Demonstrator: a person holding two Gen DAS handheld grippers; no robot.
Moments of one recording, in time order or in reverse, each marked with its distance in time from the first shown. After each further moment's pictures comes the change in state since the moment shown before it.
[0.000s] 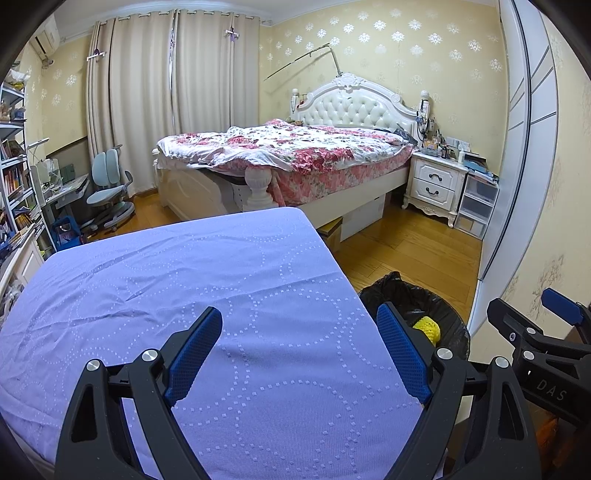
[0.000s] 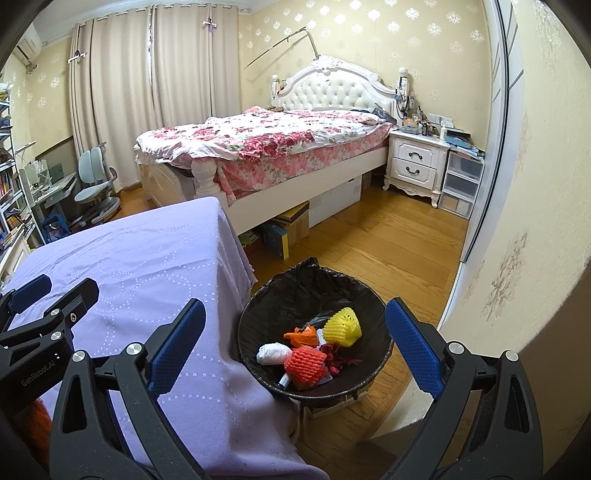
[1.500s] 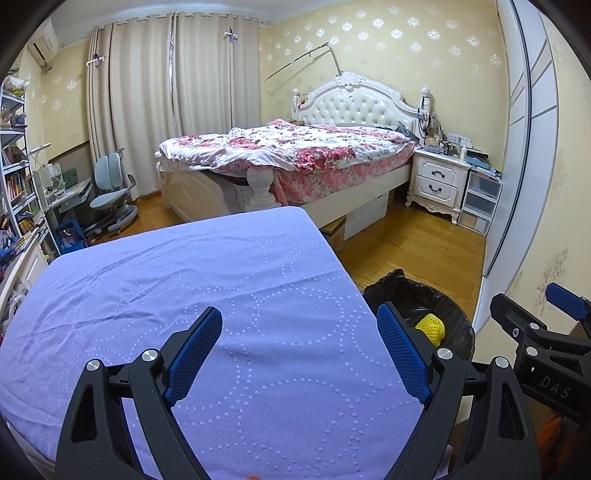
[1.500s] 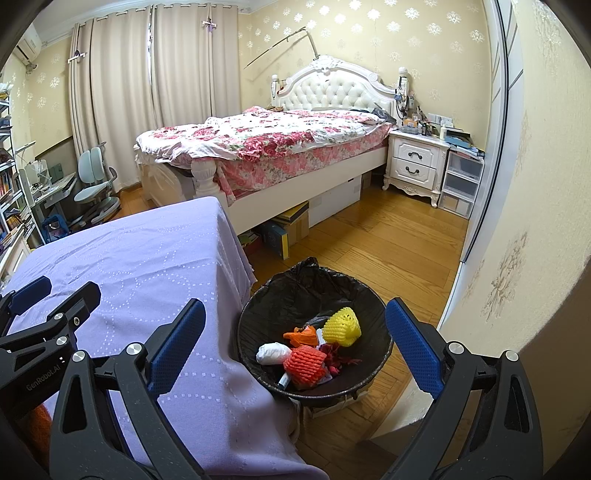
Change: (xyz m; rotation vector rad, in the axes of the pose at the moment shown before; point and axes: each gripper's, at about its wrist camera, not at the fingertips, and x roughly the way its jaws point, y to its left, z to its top) left arm -0.002 -0.005 -0.013 0.027 -0.012 0.023; right arm 0.001 -0.001 0.000 0.000 0.000 0.000
